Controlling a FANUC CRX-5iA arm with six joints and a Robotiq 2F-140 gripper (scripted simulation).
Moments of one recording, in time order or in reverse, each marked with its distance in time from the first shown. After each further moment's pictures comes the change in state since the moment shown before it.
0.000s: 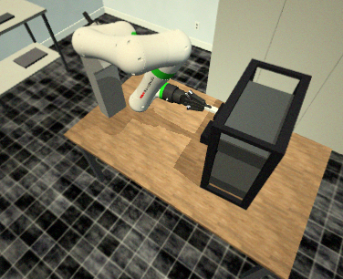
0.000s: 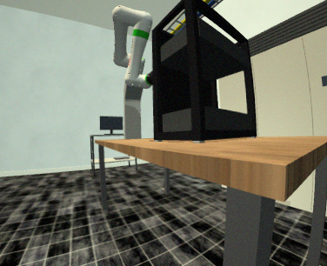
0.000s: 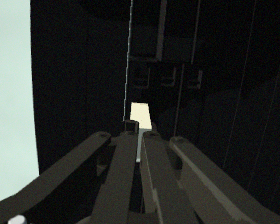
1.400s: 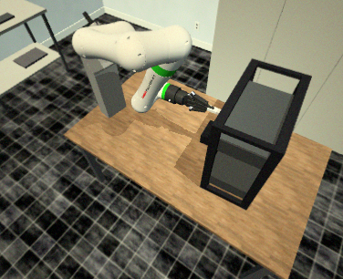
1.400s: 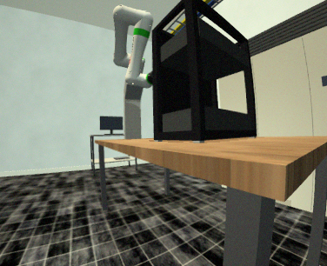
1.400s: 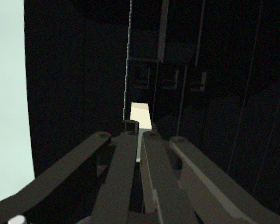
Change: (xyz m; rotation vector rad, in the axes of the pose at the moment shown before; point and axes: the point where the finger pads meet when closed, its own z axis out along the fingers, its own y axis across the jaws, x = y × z) arm 0.000 0.000 0.015 -0.001 -0.001 0.001
